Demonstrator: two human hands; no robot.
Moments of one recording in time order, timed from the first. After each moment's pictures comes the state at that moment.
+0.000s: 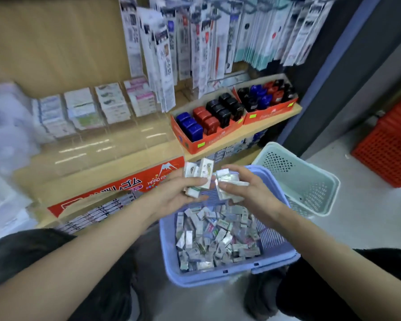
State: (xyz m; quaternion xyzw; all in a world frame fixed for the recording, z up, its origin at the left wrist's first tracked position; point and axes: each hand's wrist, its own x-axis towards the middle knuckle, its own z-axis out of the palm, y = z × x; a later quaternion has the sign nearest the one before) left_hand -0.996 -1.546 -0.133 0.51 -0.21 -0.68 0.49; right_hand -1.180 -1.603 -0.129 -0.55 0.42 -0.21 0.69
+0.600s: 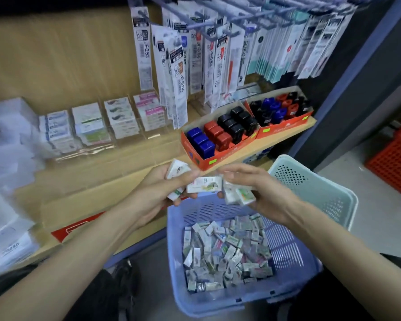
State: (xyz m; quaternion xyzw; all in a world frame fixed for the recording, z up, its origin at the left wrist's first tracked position) left_hand -0.953 -1.545 -0.082 0.56 -0.31 -0.57 0.51; right_hand -1.140 -1.634 -0.079 -0.50 0.36 -0.17 0.77
